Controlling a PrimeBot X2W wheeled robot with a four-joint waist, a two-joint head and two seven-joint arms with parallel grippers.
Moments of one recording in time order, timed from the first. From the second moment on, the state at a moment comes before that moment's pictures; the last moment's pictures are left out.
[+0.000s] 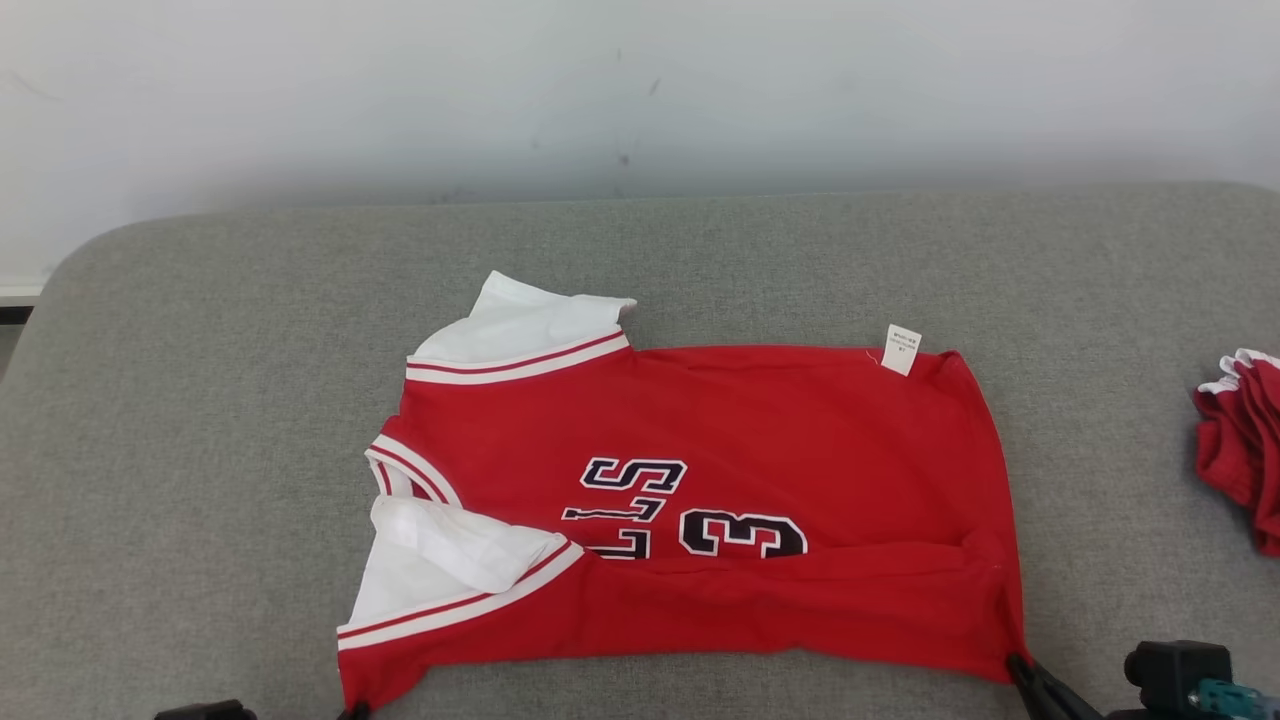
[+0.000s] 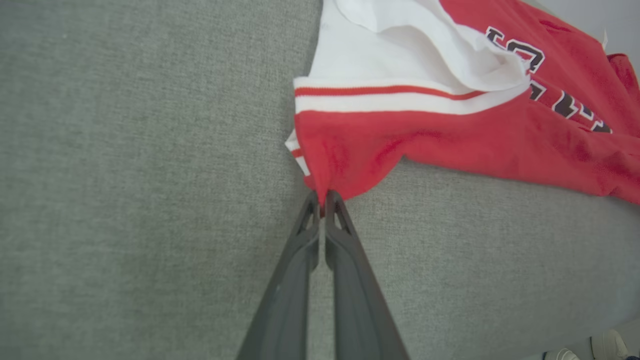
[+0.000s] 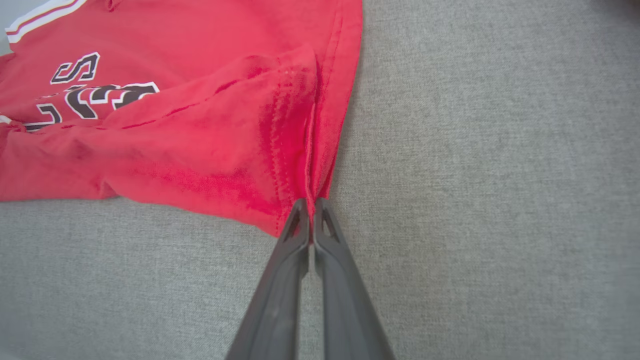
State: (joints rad) left arm 0.06 0.24 -0.24 0.28 -0.54 -0.11 0.15; right arm 0.17 -0.20 0.02 0.10 0.46 0.07 0.21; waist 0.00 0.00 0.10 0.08
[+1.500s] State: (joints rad) left arm 0.30 0.31 -0.17 -0.15 -0.71 0.06 0.57; right arm 0.38 -0.23 -0.10 -0.24 0.56 -0.08 0.53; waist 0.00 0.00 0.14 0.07
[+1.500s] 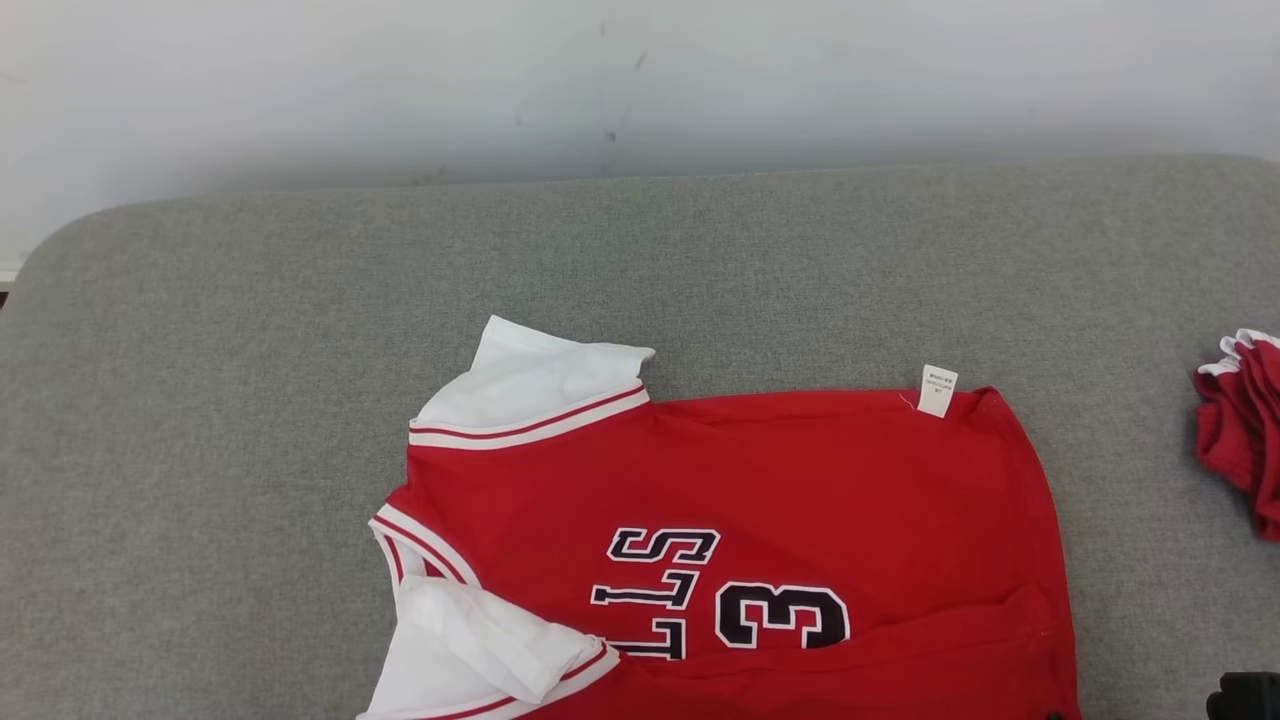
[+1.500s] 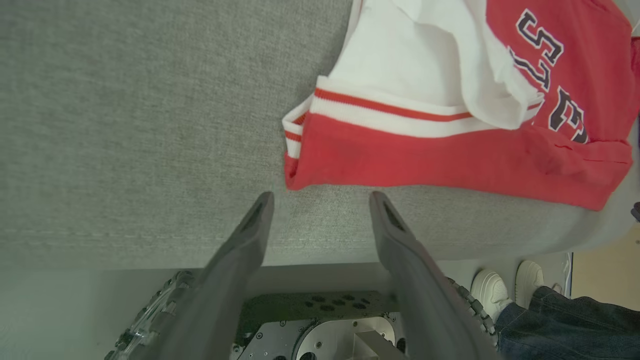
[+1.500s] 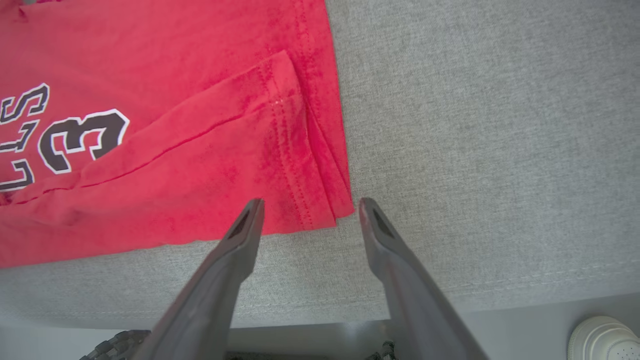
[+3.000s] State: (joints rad) left arm -0.11 0.16 -0.26 0.10 -0.40 0.05 0.10; right arm 0.00 -0.10 0.02 -0.10 0.40 -0.08 0.09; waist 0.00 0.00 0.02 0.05
